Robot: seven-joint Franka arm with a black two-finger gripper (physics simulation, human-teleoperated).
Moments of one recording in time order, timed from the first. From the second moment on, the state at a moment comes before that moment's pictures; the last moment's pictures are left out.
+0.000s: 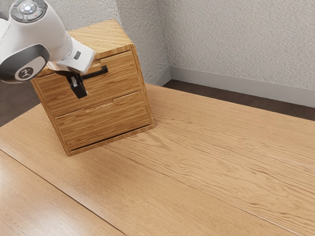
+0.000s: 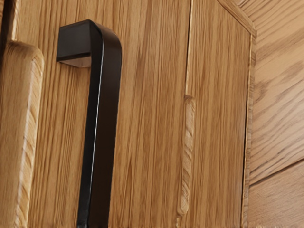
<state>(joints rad) -1.41 -0.60 1.25 -1.65 1.12 1.81 0.35</state>
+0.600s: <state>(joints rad) -1.52 -0.60 1.34 -1.59 1.14 1.82 0.35</state>
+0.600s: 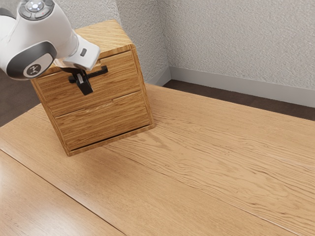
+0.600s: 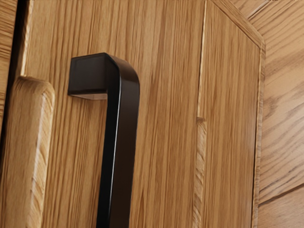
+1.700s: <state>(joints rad) -1.52 -0.61 1.34 -1.67 1.13 1.84 0.30</state>
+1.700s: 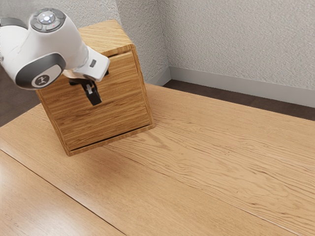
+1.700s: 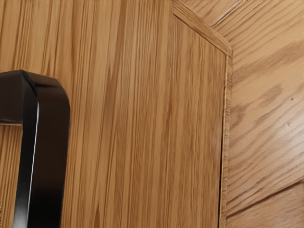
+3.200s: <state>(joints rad) -0.99 -0.54 0.73 -2.05 1.09 1.83 0.09</state>
